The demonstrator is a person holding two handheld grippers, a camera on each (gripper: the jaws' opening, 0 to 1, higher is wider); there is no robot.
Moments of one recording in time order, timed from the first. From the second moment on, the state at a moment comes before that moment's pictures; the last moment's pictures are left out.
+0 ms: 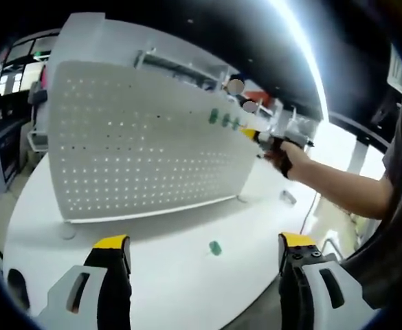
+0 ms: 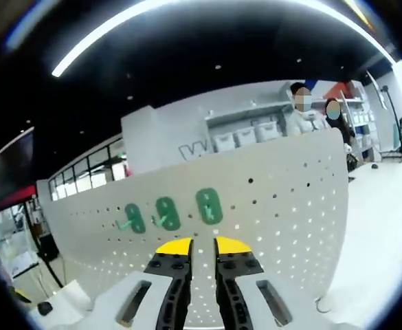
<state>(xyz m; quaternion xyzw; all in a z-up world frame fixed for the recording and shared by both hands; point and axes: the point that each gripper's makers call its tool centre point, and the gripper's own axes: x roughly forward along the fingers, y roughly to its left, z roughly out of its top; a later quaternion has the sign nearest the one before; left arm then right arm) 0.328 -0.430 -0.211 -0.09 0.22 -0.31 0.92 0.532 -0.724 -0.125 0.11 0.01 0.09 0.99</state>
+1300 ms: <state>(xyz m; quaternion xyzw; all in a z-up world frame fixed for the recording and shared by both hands) 0.312 -0.420 -0.204 -0.09 0.20 -0.30 0.93 0.439 -0.661 -0.220 0.03 0.15 0.20 0.97</state>
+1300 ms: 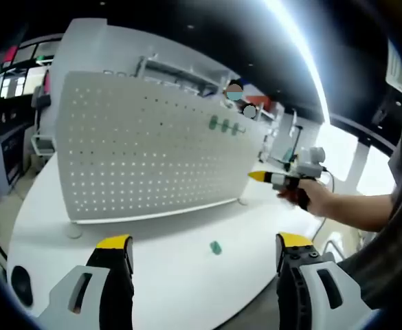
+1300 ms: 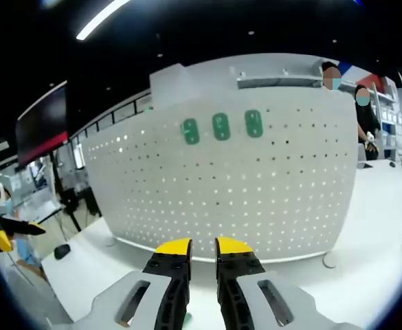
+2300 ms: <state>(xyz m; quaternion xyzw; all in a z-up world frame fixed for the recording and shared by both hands) 0.317 -0.418 -0.223 -0.10 0.23 -0.30 0.92 0.404 -0.607 -0.354 -0.03 0.30 0.31 0.90</state>
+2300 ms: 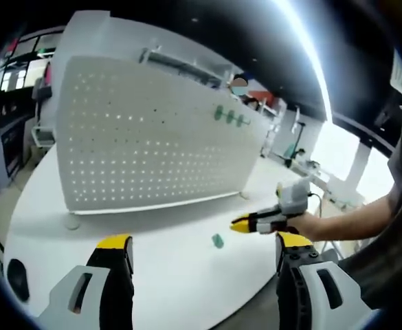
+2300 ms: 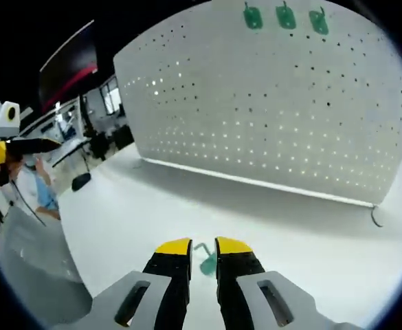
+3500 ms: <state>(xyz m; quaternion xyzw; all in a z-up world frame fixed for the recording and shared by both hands) 0.328 -0.413 -0.237 -0.11 0.25 -0.28 0.92 0.418 -0.581 -0.401 -0.09 0.36 0.41 0.83</state>
